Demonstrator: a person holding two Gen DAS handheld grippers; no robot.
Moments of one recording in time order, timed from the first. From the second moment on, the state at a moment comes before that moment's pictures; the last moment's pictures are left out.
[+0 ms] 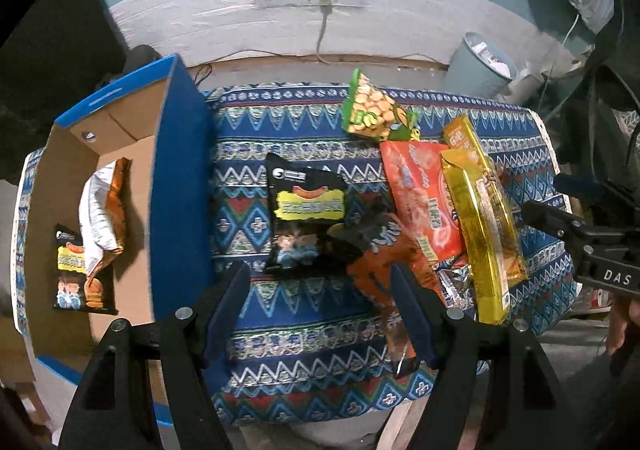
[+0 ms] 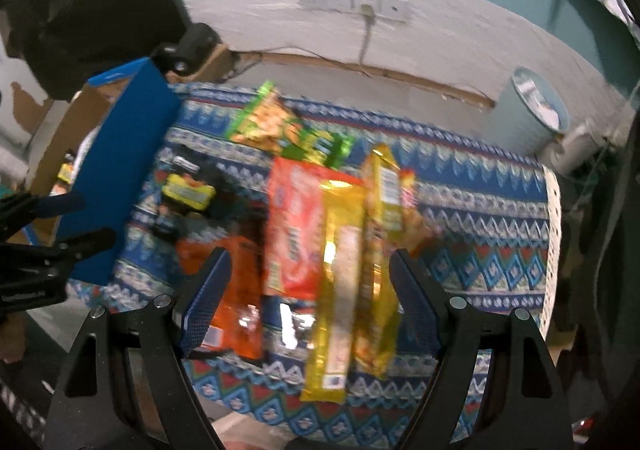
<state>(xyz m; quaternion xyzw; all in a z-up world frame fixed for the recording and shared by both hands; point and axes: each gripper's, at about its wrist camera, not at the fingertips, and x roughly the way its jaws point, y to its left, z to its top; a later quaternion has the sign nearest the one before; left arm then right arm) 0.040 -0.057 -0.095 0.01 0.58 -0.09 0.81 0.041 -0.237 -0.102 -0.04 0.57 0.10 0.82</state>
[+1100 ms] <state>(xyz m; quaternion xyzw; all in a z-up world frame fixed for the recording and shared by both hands) 0.047 -0.136 -0.179 0.05 0.65 -0.10 0.75 0.047 -0.300 -0.210 -0.04 0.64 0.09 0.76</state>
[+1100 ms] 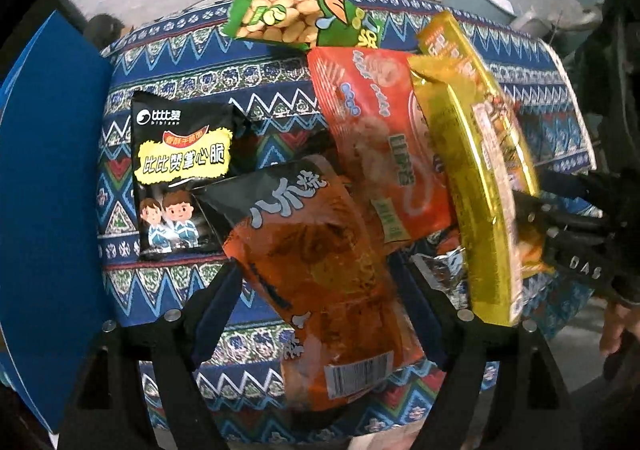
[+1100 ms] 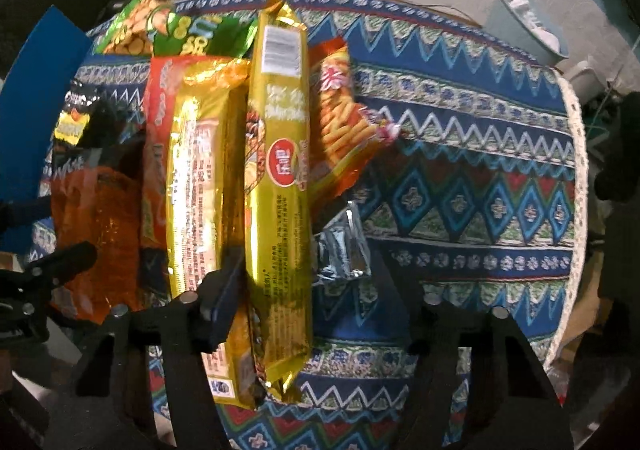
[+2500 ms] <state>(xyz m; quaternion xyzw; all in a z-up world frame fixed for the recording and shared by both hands) 0.027 -0.140 -0.204 0.11 0.63 -0.12 0.76 0.065 -0.274 -0.215 -0.06 0.63 0.08 0.77</state>
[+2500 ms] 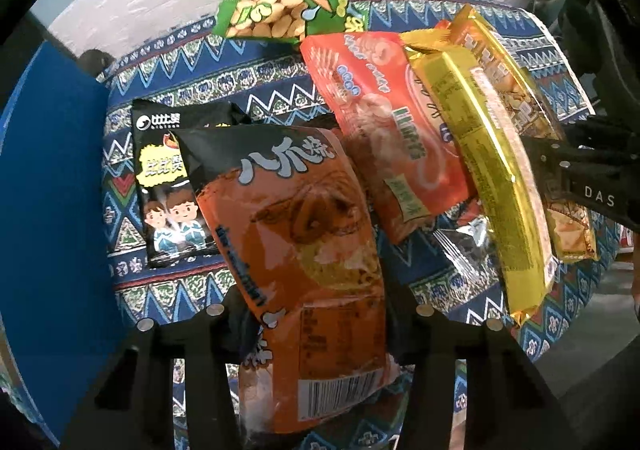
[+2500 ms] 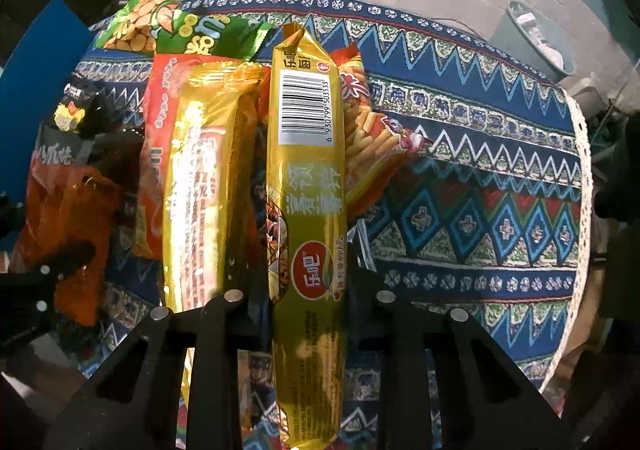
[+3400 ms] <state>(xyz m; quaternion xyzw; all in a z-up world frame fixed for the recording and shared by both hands) 0.011 -0.099 -0.102 0.13 0.51 -0.12 0.84 0.027 -0.259 -0.109 -0.04 0.56 0.10 0.82</state>
